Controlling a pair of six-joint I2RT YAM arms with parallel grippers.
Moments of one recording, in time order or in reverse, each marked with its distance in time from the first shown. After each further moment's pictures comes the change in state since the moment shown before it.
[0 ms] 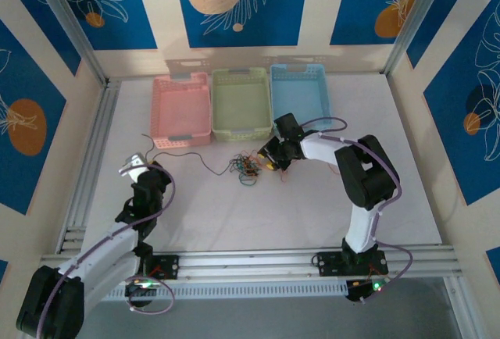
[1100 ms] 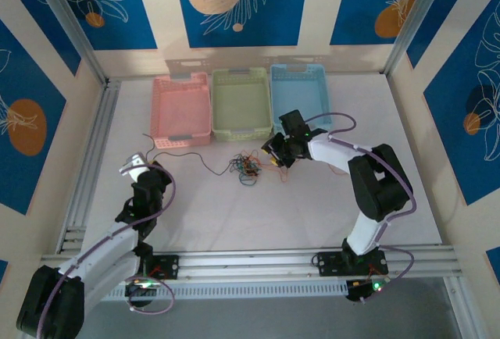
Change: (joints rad) left arm 0.002 0.003 0.000 0.002 0.008 0.018; right arm -0.003 -0.129 -0.035 -0.044 0.042 -0.014
